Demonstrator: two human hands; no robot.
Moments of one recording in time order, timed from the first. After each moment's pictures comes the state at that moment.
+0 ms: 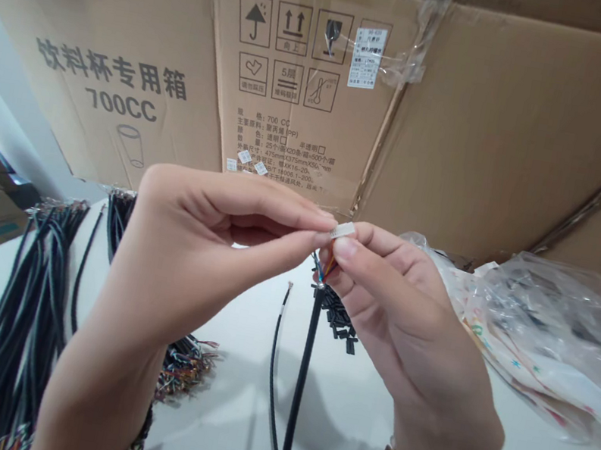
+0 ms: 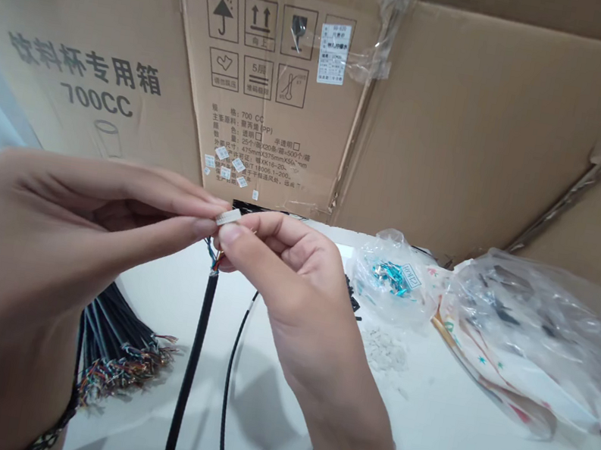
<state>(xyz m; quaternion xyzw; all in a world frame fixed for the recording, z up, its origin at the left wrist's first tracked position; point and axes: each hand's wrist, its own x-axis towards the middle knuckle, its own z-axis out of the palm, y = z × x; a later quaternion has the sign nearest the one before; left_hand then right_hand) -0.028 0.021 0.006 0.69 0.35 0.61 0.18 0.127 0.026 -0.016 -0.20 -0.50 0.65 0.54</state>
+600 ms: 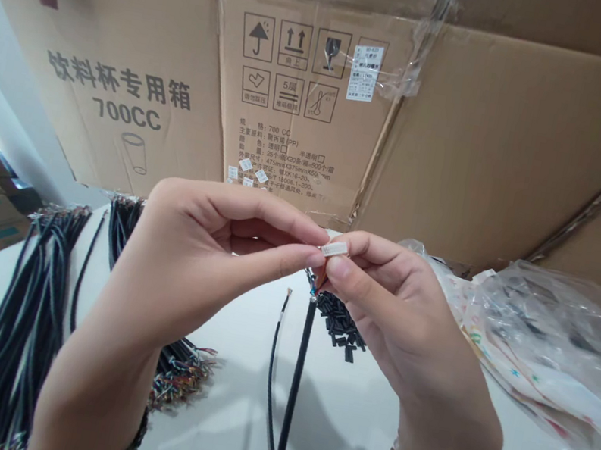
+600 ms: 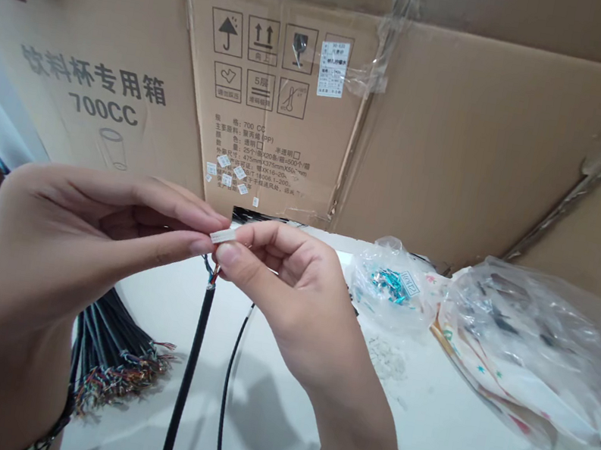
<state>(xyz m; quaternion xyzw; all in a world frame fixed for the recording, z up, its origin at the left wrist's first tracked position) -0.035 0.024 0.012 0.70 0.32 0.59 0.26 0.131 0.032 -0.019 -0.20 -0.57 0.60 0.52</state>
